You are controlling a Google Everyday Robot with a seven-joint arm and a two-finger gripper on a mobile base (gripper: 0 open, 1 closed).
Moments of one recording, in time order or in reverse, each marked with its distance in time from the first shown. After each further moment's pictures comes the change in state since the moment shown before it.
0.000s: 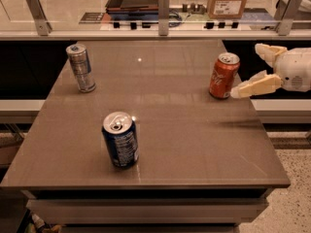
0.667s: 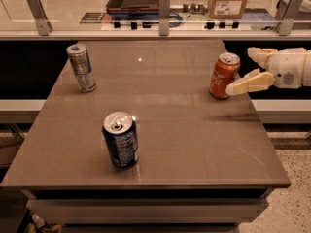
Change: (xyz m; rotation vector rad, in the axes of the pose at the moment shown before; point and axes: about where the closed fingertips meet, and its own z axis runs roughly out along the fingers) arm 0.010 -0.010 0.021 -0.050 0.005 0.082
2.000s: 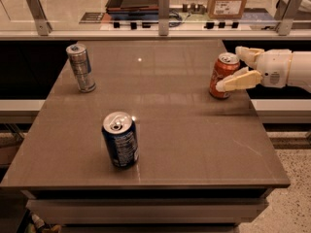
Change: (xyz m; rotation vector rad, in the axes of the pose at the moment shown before) arm -0.010 0.002 0.033 -0.062 -0.103 0.018
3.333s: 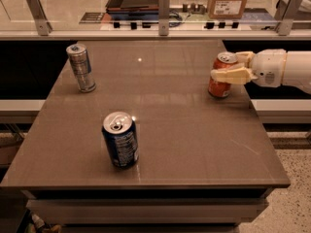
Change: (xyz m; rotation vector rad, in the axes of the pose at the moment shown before) arm -0.002 0.004 0.010 -0.019 -0.002 -0.002
